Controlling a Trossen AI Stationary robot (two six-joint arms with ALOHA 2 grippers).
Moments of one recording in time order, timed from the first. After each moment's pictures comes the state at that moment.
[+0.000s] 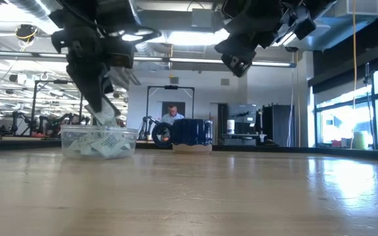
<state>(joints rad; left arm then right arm) 0.11 1.34 0.83 -0.67 0.19 -0.17 -0.01 1.50 0.91 0.03 -0.52 0.20</state>
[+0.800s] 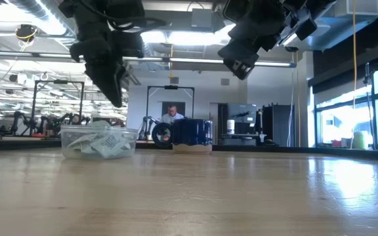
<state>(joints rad) 0.13 1.38 0.94 -0.74 -0.05 0.01 -0.01 1.50 0.91 -0.01 -0.52 0.20</state>
